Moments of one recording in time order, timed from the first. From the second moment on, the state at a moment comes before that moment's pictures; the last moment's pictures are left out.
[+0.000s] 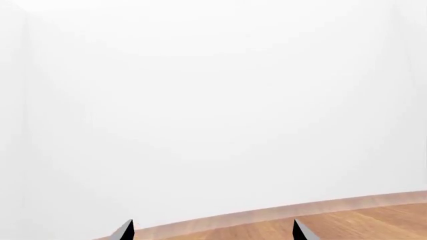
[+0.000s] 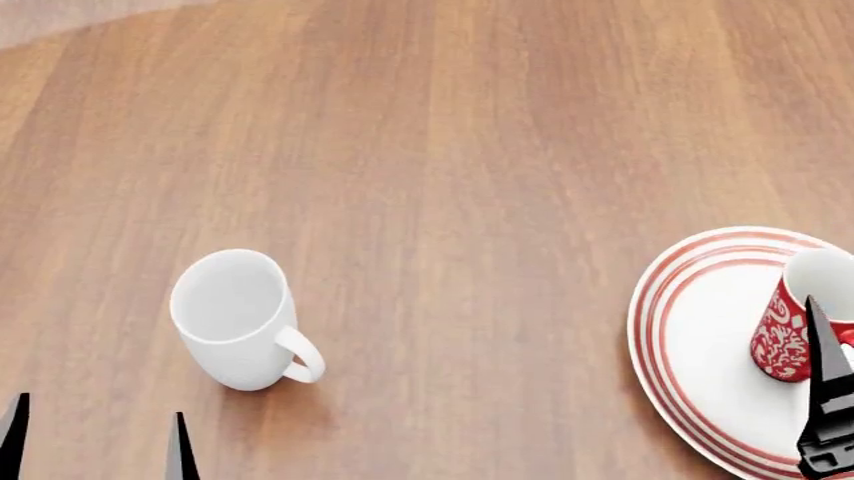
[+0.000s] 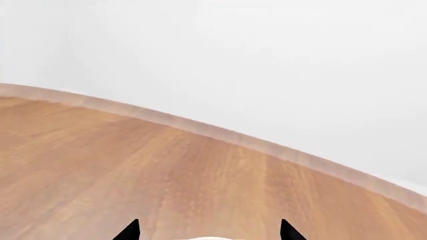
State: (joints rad) left arm -0.22 -0.36 0.56 -0.42 0.10 0.98 -0.63; right arm 0.32 0.53 0.45 0.03 0.28 0.16 -0.67
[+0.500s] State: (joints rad) left arm -0.22 -0.36 0.56 -0.42 0.10 0.98 -0.64; right arm 0.17 0.52 0.52 -0.23 0.34 0.16 -0.69
